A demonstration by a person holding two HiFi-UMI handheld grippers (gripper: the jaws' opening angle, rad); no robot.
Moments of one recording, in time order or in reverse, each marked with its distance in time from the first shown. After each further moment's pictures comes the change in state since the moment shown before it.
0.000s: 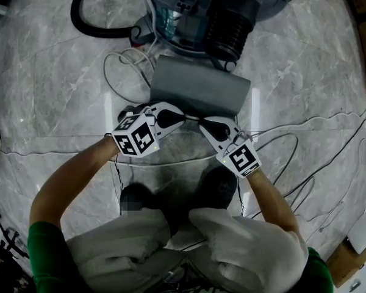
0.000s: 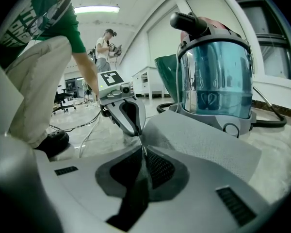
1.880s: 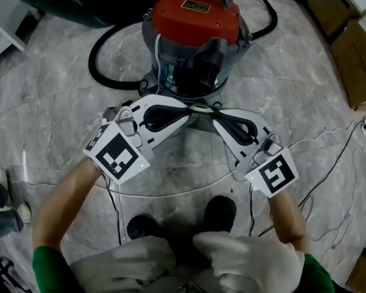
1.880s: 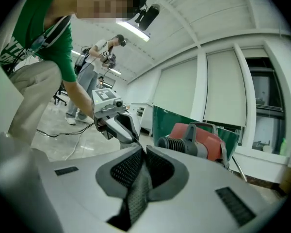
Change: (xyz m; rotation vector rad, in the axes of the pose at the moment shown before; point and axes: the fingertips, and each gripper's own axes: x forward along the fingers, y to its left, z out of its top) left arm -0.168 0.057 0.223 0.347 -0.225 0.362; right arm -0.115 -0.037 0.258 -0.322 -0.350 -0.226
